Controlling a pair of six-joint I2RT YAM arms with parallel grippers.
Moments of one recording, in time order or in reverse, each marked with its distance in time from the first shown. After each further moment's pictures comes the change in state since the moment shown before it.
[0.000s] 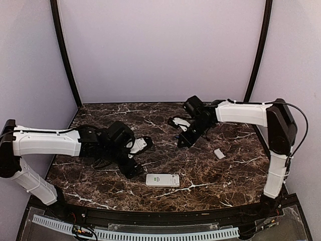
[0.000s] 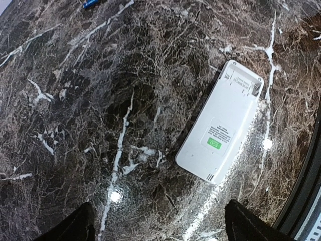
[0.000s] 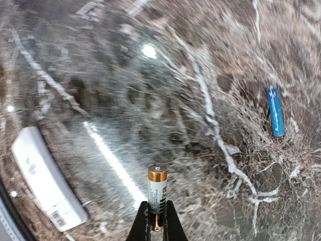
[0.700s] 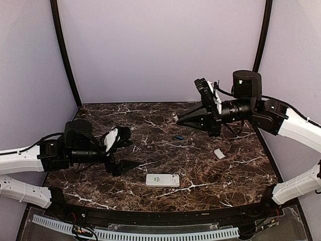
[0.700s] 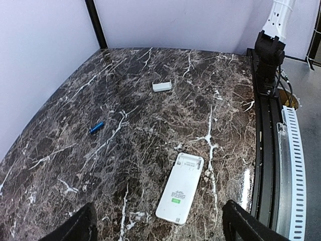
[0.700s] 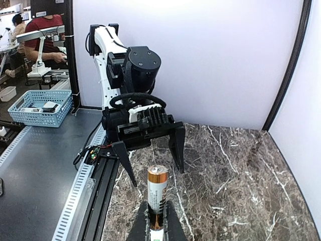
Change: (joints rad) left arm -0.030 -0.481 -0.238 0.336 0.143 0.118; right arm 0.167 -0.774 -0.299 0.472 -0.486 -0.128
